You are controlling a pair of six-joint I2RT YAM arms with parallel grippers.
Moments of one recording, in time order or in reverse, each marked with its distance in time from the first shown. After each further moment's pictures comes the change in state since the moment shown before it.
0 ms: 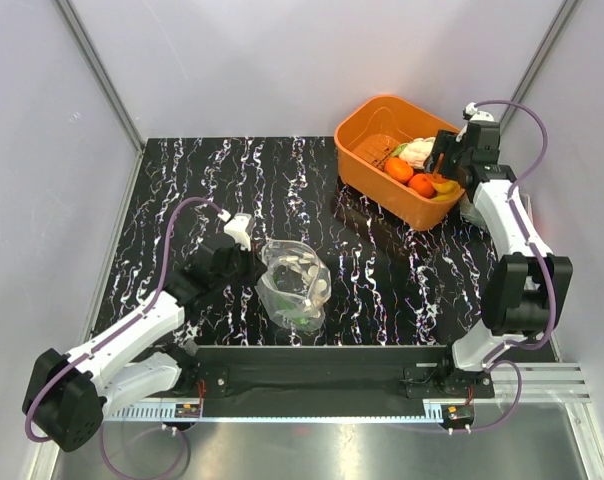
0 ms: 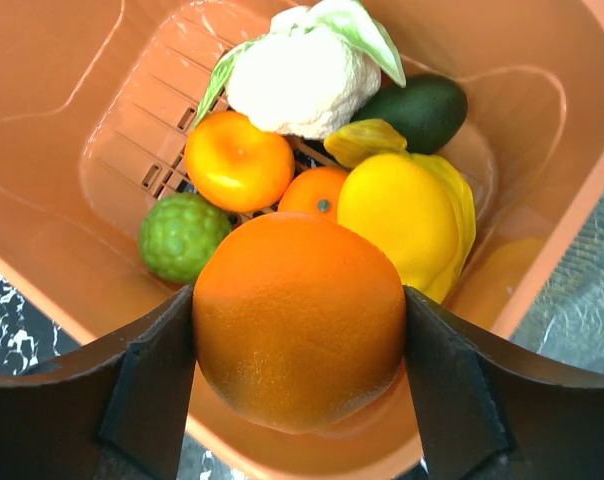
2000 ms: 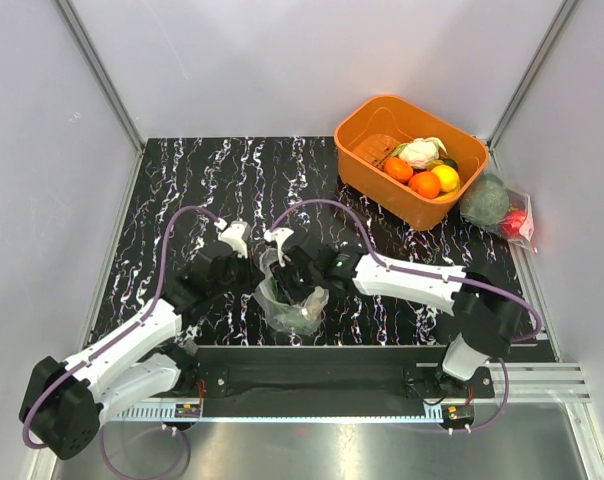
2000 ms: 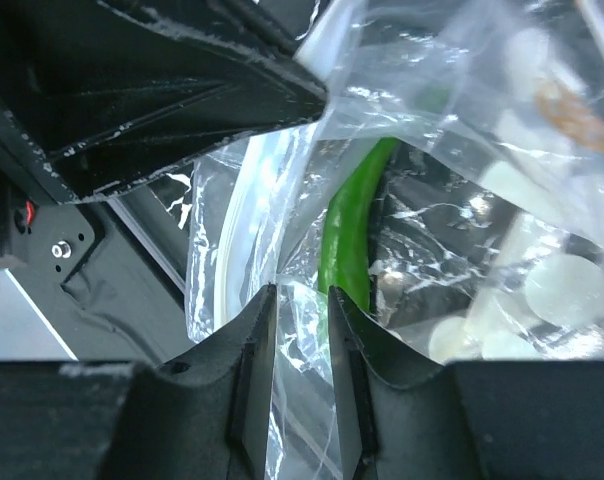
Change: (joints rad) left arm 0.000 -0.049 -0.060 0.000 0.001 -0.034; right arm 1.078 0.019 -0.254 0.014 -0.103 0.177
